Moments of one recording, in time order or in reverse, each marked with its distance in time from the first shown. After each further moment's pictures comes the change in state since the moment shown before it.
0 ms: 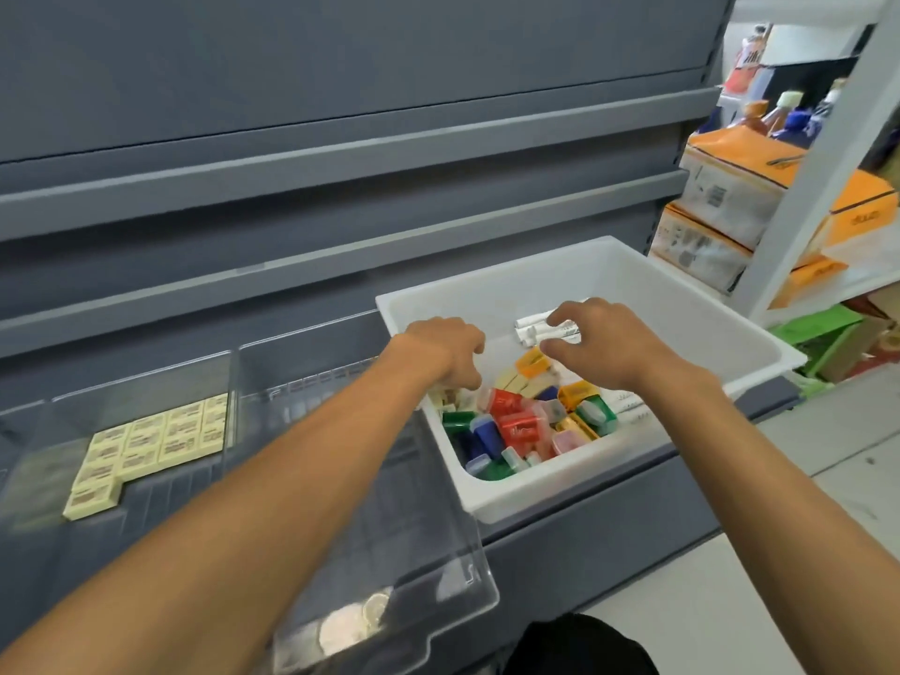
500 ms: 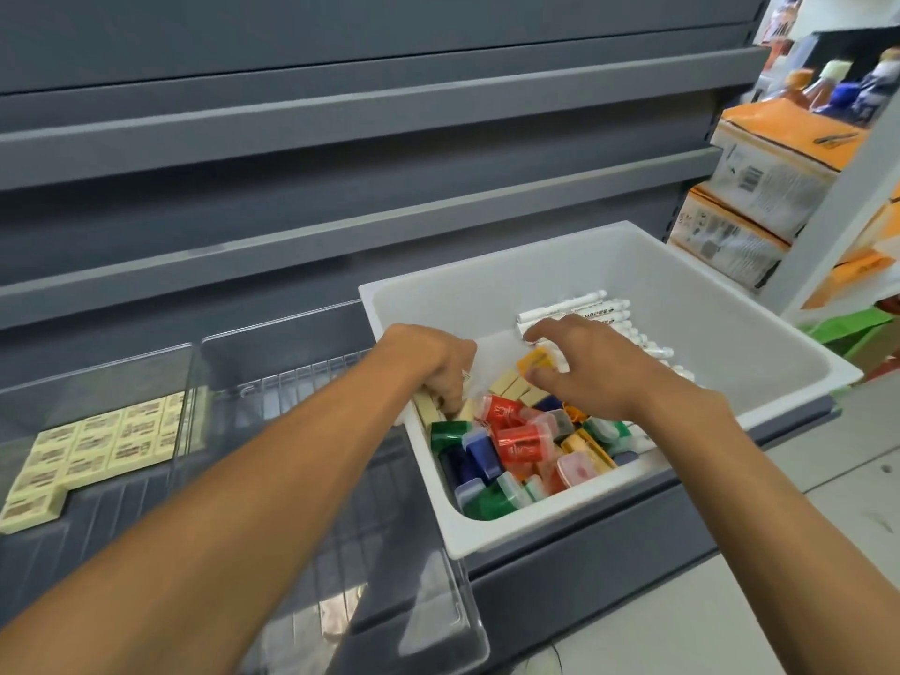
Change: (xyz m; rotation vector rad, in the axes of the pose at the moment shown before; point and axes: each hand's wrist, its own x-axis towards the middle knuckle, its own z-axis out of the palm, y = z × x) left_hand 0.046 -0.009 0.016 0.061 -0.343 -0.034; right_hand 0.018 0.007 0.026 -0.026 -0.144 -0.152
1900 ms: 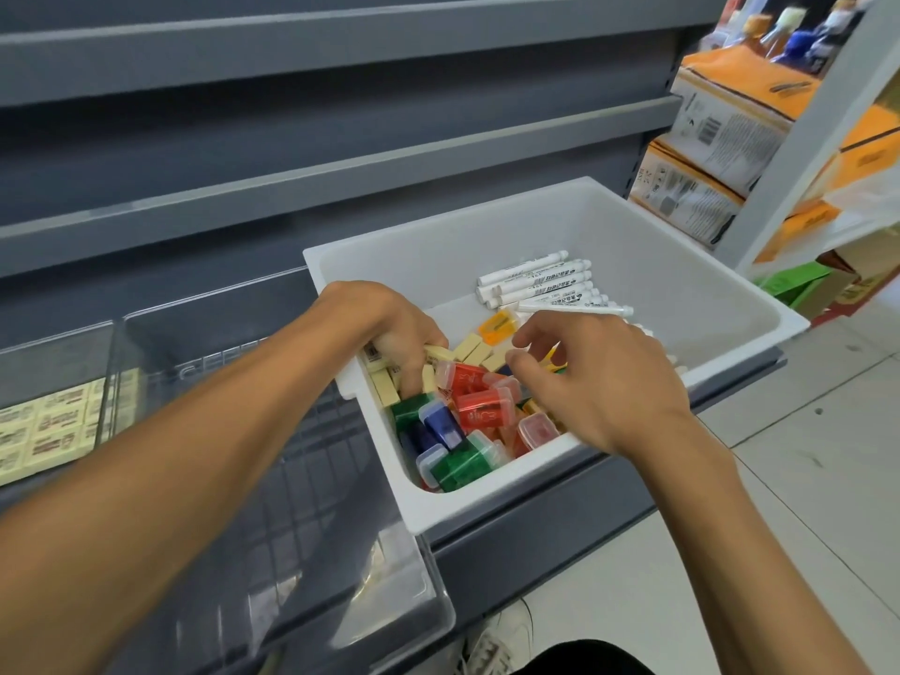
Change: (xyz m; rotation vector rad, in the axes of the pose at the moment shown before) left_hand -0.001 -0.001 -0.005 -0.154 -0.239 0.205; right_hand -0.060 -0.008 0.007 0.016 0.287 0.100
